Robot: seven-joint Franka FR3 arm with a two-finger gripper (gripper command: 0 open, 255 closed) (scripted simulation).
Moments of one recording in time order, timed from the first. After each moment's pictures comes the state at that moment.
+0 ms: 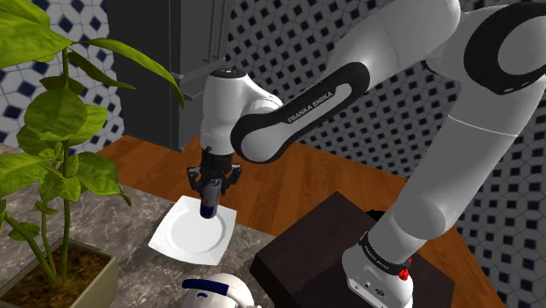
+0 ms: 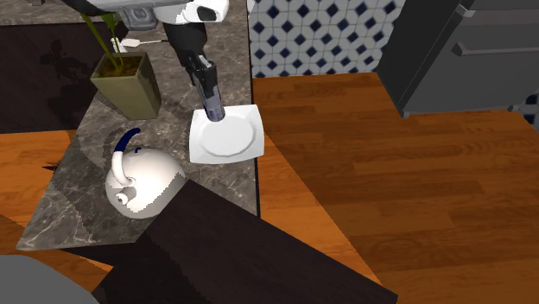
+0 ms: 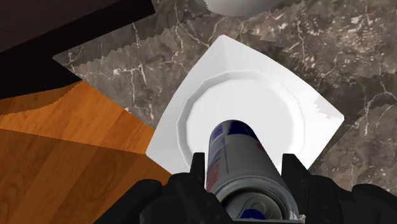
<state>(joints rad) -0.08 0.16 0.71 -2.30 -0.15 2.41 1.08</state>
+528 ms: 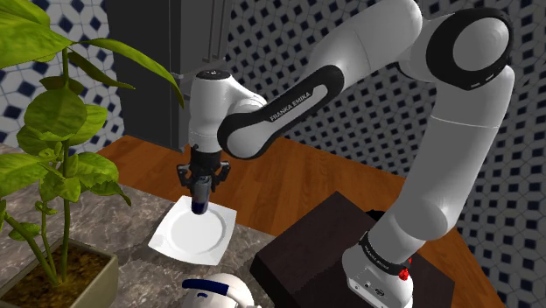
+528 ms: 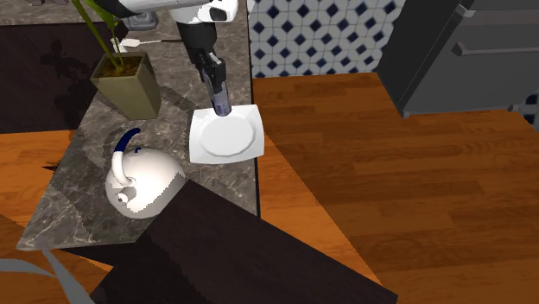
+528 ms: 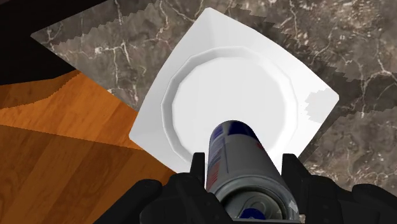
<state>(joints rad) -0.05 0.30 0.65 -2.18 -0.27 2.40 1.13</state>
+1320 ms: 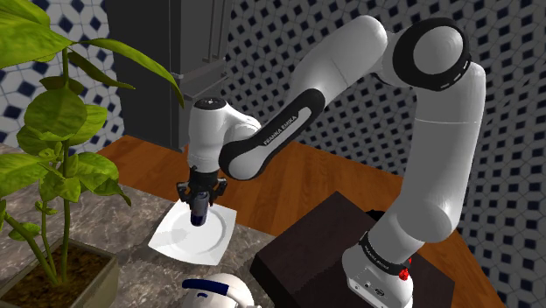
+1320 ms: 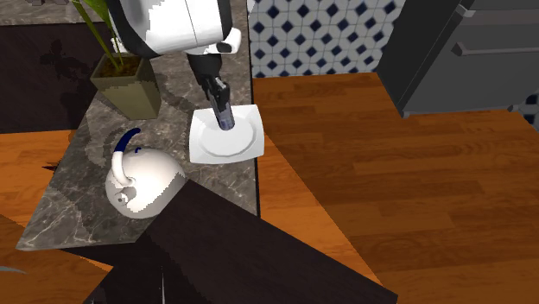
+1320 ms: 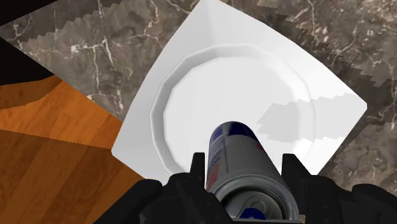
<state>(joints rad) 0.02 0.44 0.57 -2.18 -0.41 2.51 1.22</state>
